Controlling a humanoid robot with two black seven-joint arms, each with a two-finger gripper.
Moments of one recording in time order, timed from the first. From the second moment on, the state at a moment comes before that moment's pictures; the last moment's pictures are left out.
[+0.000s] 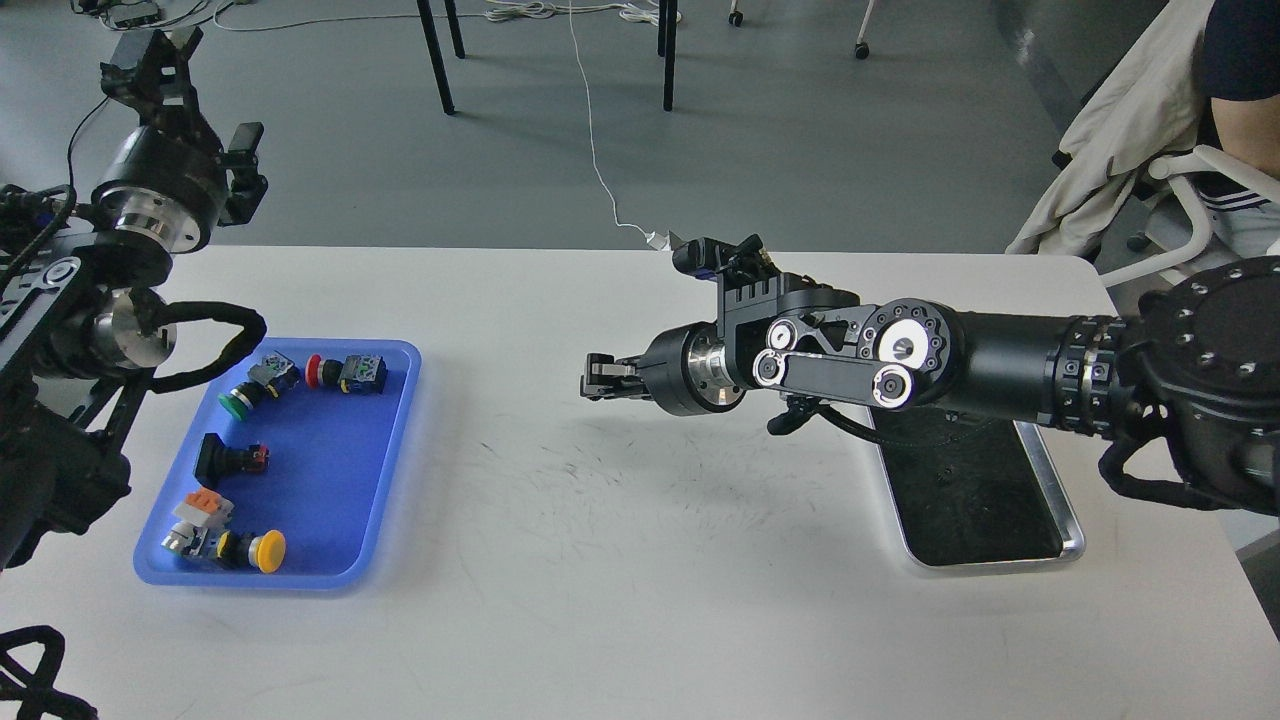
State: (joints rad) left arm -0.59 0.43 -1.22 -1.09 0.60 0.08 -0.07; right arm 1.34 0.00 -0.38 0.90 -0.50 0.21 -0.02
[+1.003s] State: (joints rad) left arm -0.59 0.43 -1.22 -1.09 0.60 0.08 -0.07; right arm 1.24 0.00 -0.35 1.02 -0.36 0.19 -0.08
